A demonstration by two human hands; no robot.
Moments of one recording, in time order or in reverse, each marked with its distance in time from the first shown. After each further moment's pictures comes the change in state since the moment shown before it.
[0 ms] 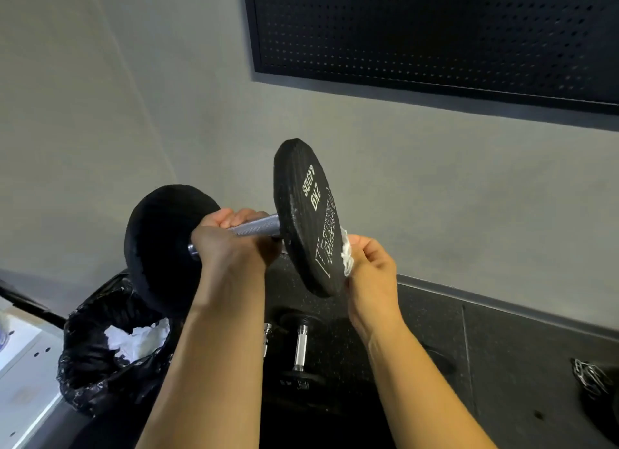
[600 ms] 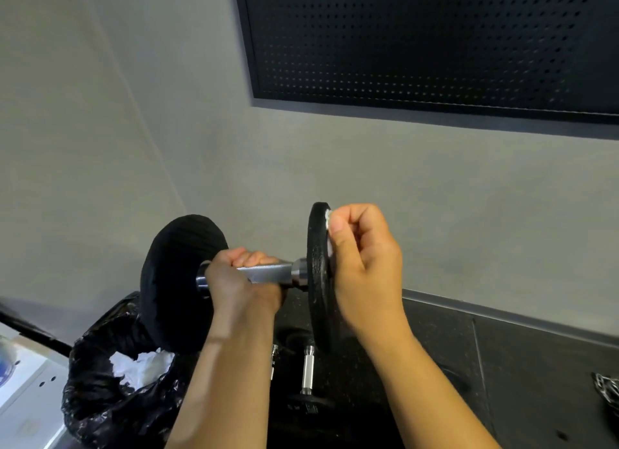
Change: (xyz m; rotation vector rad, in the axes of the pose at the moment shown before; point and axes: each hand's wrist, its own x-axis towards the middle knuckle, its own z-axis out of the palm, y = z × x) left_hand 0.018 -0.008 -0.021 0.115 -0.018 -0.068; right_hand -0.026 -0.053 0.031 -0.359 -0.118 -0.599
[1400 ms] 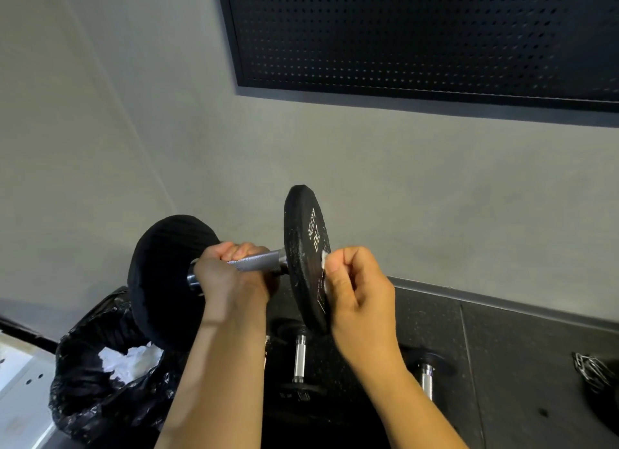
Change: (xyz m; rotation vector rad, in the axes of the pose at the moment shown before) left_hand -0.007 -0.010 0.004 -0.120 0.092 -0.040; right_hand -0.039 0.032 -0.022 -0.082 -0.029 0.118
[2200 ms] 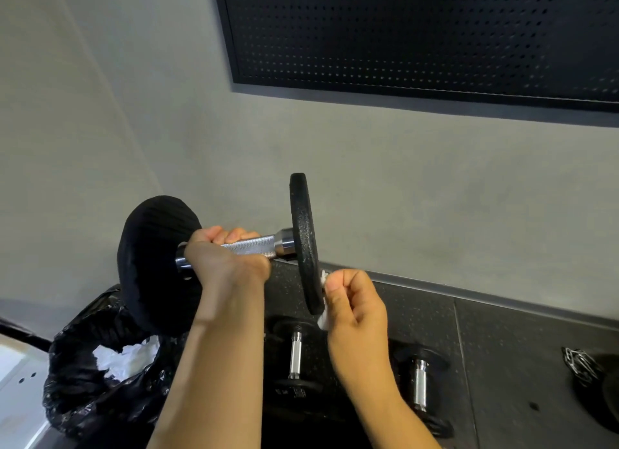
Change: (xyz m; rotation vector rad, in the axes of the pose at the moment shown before) left_hand 0.003 0.002 0.009 0.003 -0.132 0.103; right_hand -0.026 0.010 0.001 0.116 0.057 0.178
